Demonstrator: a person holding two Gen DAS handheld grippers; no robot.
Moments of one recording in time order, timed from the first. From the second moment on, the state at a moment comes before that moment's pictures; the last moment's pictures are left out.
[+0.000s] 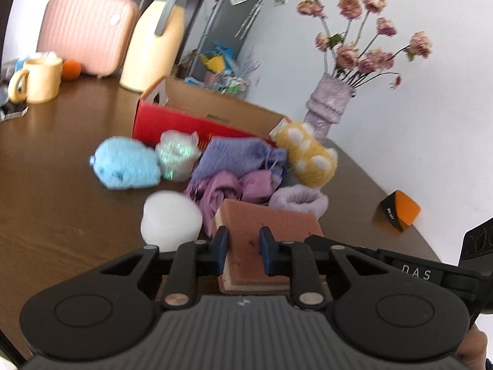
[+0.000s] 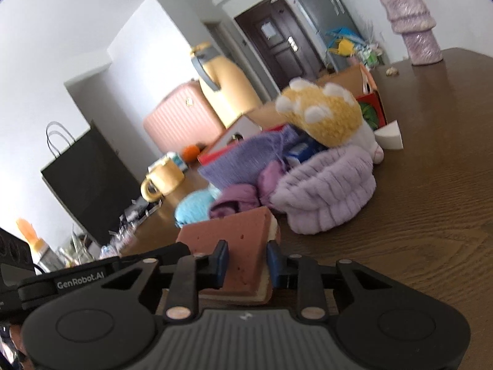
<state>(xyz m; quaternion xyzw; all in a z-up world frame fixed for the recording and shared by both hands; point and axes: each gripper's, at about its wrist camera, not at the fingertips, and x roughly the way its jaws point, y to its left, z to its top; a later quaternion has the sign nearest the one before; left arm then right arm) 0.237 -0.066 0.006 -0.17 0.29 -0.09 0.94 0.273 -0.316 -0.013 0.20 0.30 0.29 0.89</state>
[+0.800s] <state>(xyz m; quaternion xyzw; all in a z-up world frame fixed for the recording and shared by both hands) 0.562 0.019 0.088 -0.17 0.32 -0.12 0.93 0.643 -0.215 0.069 0.19 0.40 0.22 0.87</state>
